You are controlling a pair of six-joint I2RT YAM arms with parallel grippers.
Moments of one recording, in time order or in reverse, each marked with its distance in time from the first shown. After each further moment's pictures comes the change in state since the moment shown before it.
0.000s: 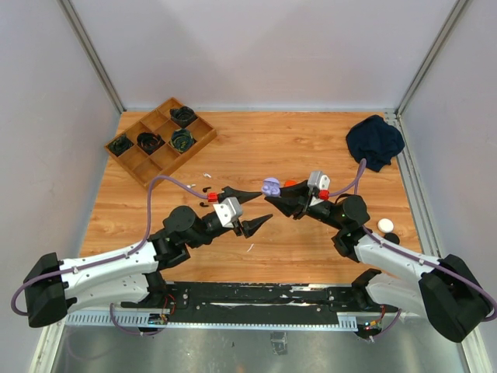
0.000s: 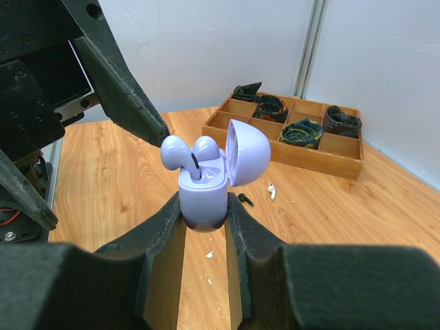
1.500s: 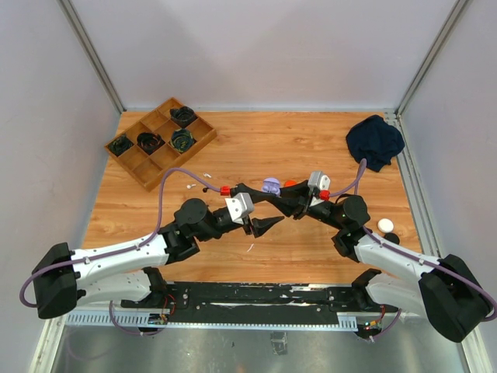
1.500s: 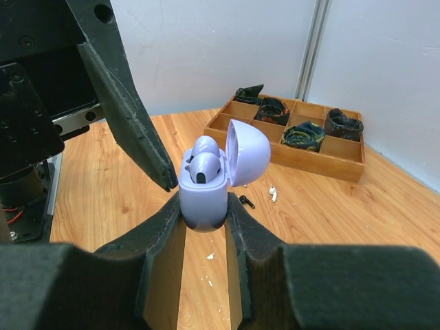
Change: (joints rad) left arm 0.000 0.122 0.086 0.026 0.112 -0.040; right arm 0.000 0.000 0.000 0.014 -0.010 0.003
